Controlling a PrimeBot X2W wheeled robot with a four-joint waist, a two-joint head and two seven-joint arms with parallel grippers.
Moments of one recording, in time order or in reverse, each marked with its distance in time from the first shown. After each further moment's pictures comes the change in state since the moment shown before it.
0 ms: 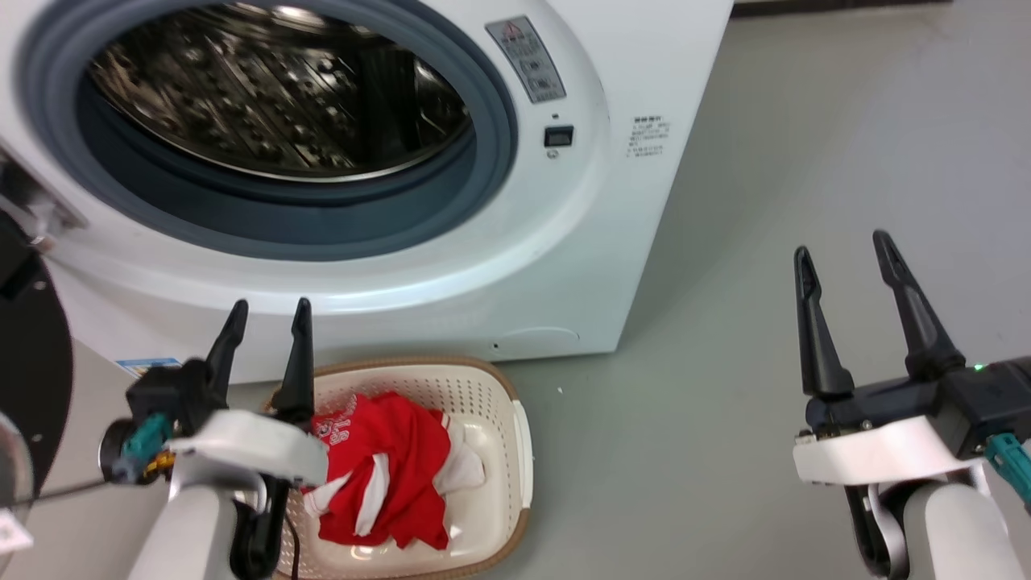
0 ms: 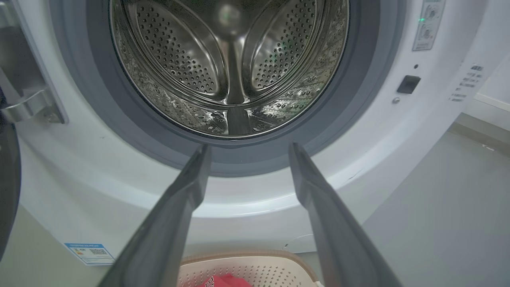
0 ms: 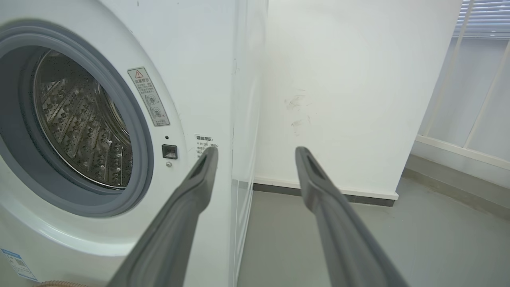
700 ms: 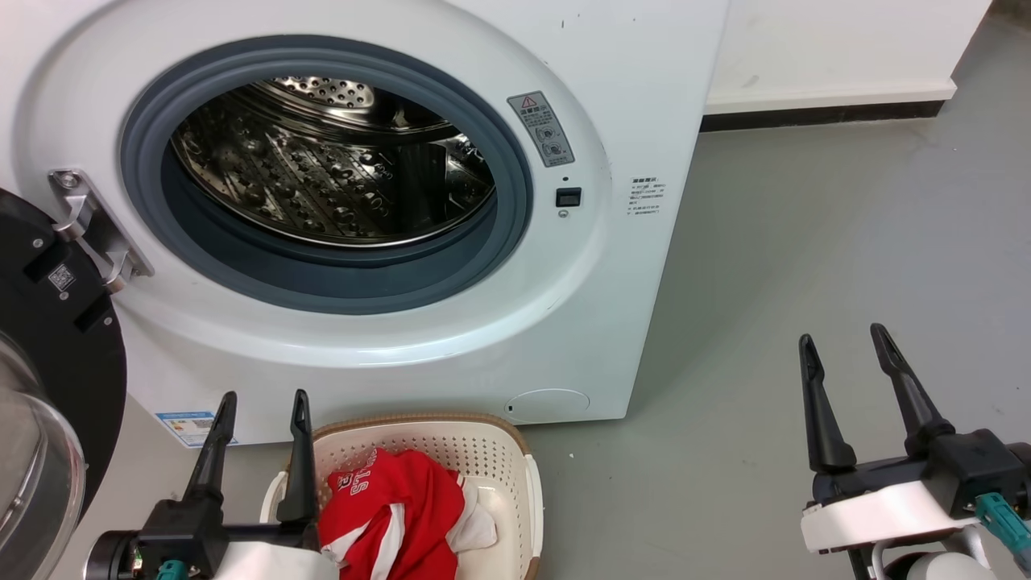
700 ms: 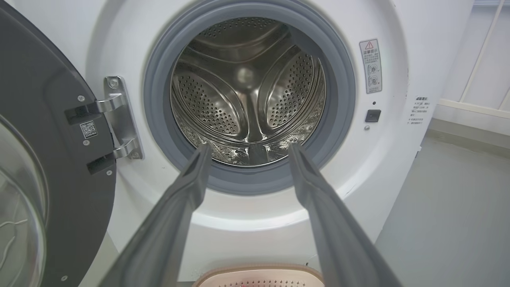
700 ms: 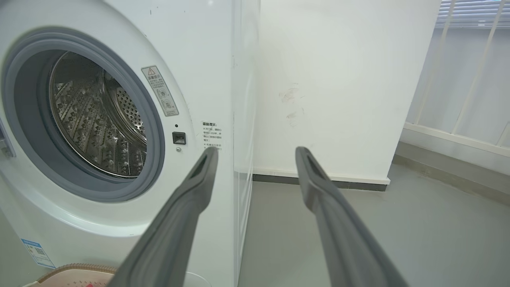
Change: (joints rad) left arm 0.366 -0.195 0.195 -0.382 0.323 -0.006 0.000; right arm 0.146 0.000 -0.031 0.047 0.011 0.000 0.000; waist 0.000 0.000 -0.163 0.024
